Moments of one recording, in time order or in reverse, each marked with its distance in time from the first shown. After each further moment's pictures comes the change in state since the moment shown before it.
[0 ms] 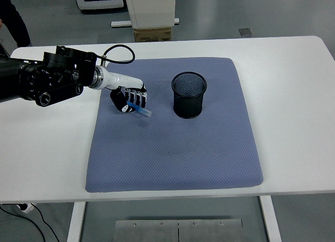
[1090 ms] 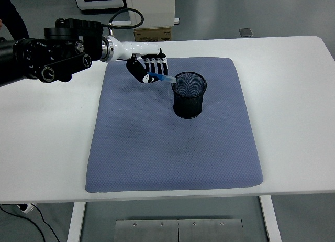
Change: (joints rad) left arm -0.054 -0.002 -0.167 0.018 -0.120 -0.001 0.000; right arm 0.000 0.000 0.000 0.000 0.000 0.000 0.001
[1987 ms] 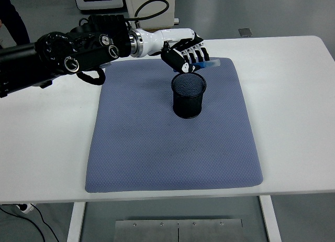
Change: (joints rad) left arm 0.006 -0.098 -0.130 -0.004 -0.267 0.008 0.002; right arm 0.000 0.000 0.000 0.000 0.000 0.000 -0.001
